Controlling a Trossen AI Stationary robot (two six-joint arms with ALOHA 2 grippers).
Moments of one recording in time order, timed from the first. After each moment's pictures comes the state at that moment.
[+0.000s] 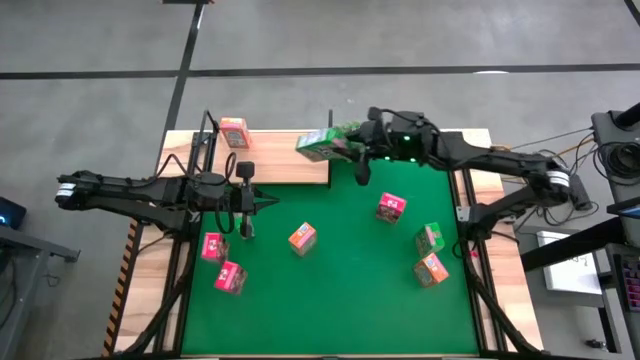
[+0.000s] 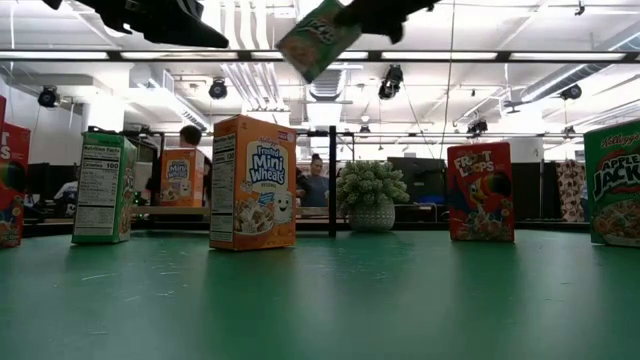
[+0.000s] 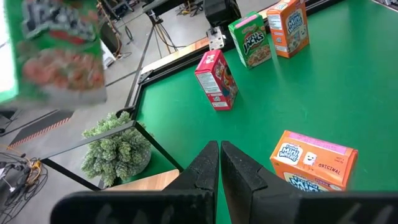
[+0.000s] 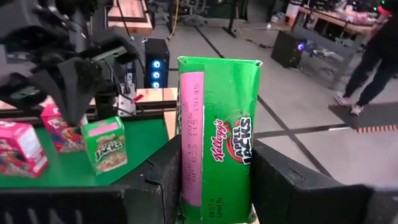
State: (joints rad) left arm -0.05 0.85 0.70 -0.20 -0.20 0.40; right arm -0.29 1.38 1.27 -0.10 -0.04 -0.13
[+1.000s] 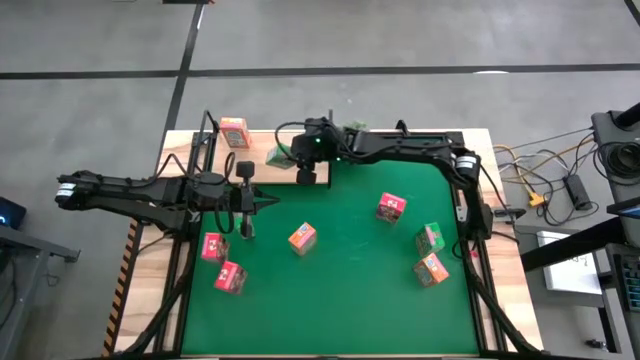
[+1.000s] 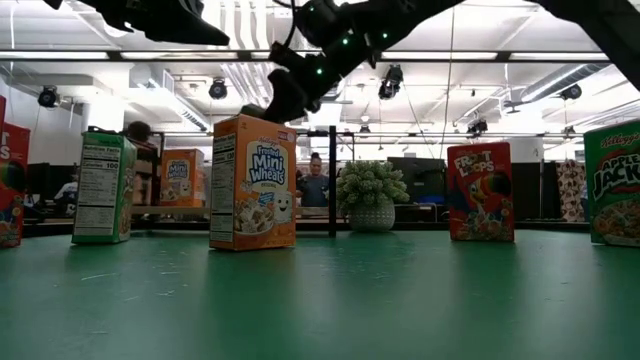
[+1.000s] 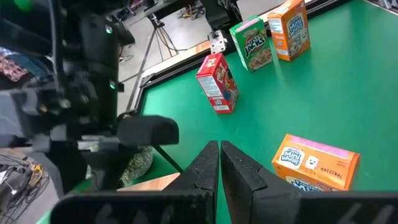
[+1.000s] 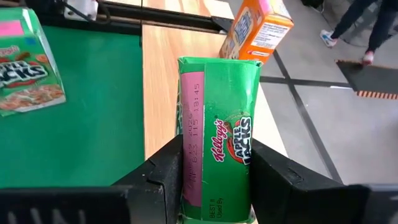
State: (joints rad) left arm -0.05 0.85 0.70 -0.18 -0.20 0.41; right arm -0.31 2.04 1.76 -0.26 0.00 -0.32
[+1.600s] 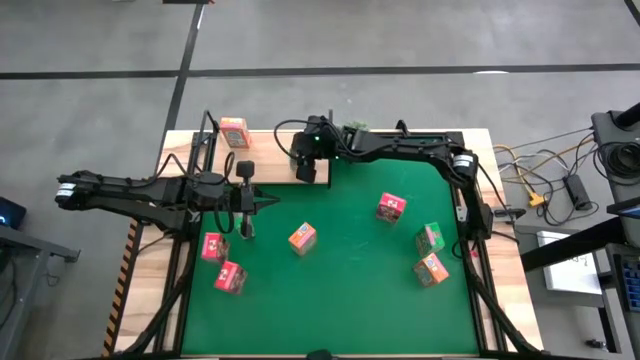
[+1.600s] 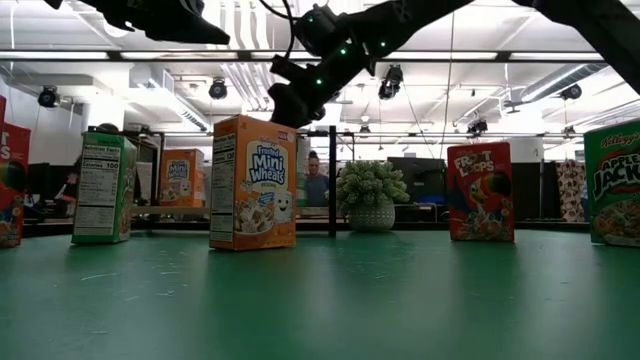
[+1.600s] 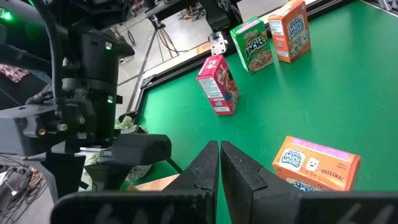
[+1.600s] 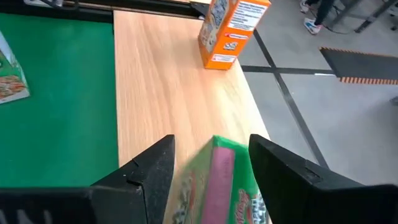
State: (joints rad) left arm -0.05 0.85 0.70 -0.18 -0.20 0.41; right arm -0.33 2.06 1.76 -0.26 0.06 -0.31
